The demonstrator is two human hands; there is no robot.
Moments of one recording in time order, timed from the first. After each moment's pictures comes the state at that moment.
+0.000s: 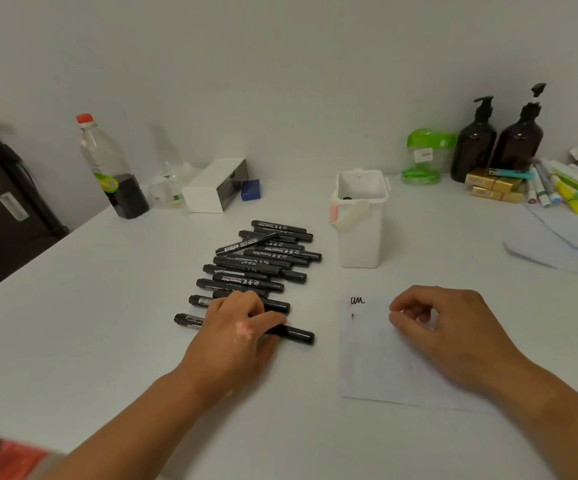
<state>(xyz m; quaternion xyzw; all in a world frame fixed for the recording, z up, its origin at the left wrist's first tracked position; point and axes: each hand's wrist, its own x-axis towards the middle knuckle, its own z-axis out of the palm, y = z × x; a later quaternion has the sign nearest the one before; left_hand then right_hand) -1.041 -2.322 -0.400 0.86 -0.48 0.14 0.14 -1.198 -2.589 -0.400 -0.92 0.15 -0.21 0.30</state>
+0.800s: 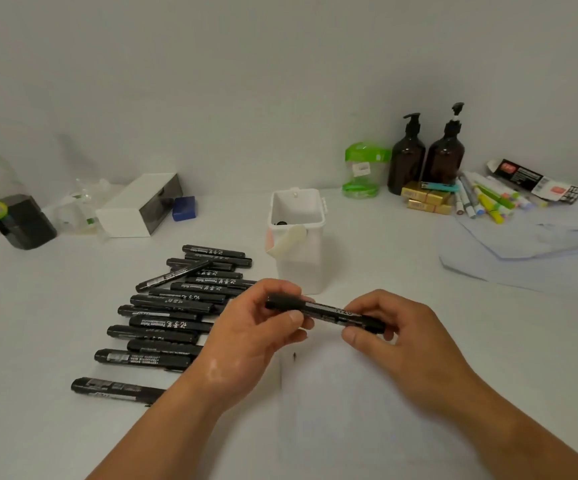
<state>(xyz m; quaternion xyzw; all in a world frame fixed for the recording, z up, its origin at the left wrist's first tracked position) -1.041 -2.441 -0.388 0.53 -0.30 -0.33 0.72 -1.193 -2.609 -0.397 -0.84 0.15 -0.25 0.45</state>
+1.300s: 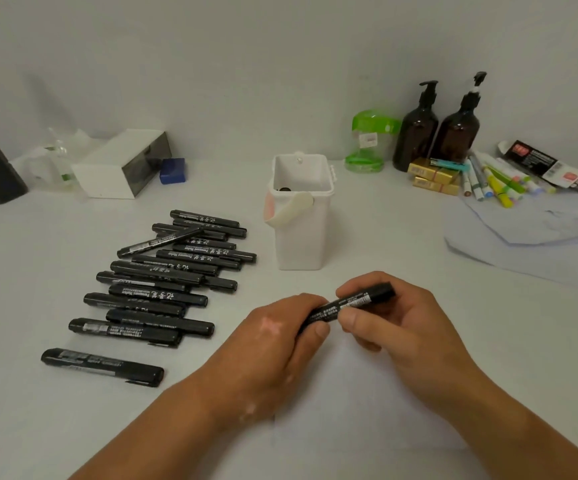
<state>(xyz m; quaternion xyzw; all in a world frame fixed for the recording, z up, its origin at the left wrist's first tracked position) -1.063 -2.435 -0.394 0.74 -0.56 -0.07 0.36 -1.187 -2.591 -0.389 -0.71 0.11 -0.22 0.66</state>
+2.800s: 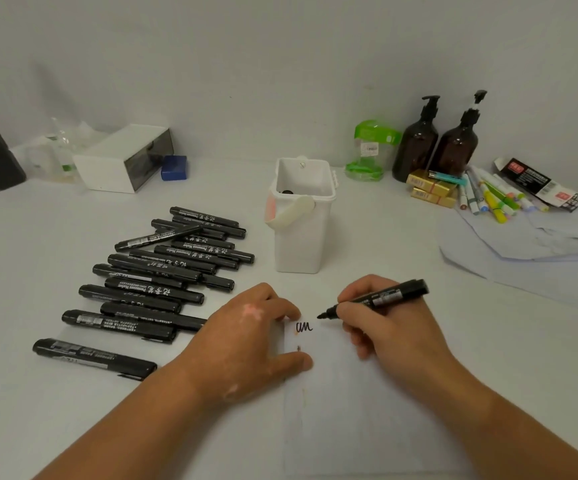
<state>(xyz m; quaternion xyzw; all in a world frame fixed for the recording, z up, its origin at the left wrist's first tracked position) -1.043 -2.430 -0.403 0.84 -0.49 -0.07 0.24 -1.173 -2.598 -0.388 -0.75 0.24 -0.19 0.59</state>
